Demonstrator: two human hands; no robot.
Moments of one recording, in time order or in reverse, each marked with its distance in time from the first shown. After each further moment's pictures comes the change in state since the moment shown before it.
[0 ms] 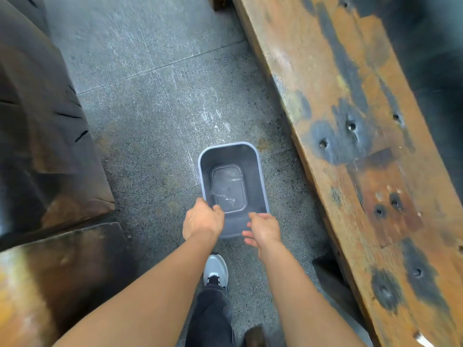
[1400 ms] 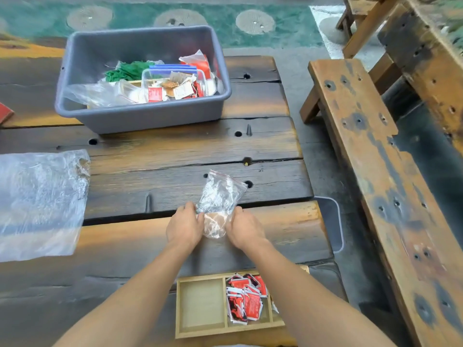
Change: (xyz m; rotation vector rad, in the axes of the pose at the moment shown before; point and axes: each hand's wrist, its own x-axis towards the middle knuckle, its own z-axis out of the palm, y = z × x) left_hand -0.150 -0.436 -0.428 -0.109 0.434 0.263; right_hand -0.534 0.065 0.294 -1.259 -0.096 -0.954
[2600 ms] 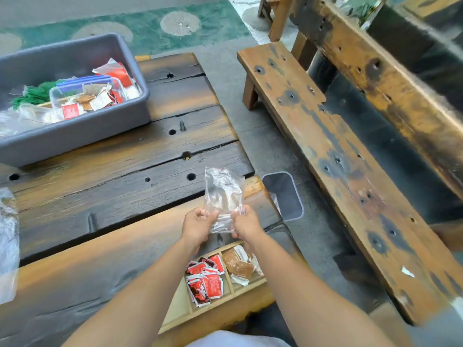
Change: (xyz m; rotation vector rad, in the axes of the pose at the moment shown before) left_hand -0.076 0.110 0.074 -0.790 -0.418 -0.055; right_hand -0.047 0.131 0.000 1.215 0.179 0.423
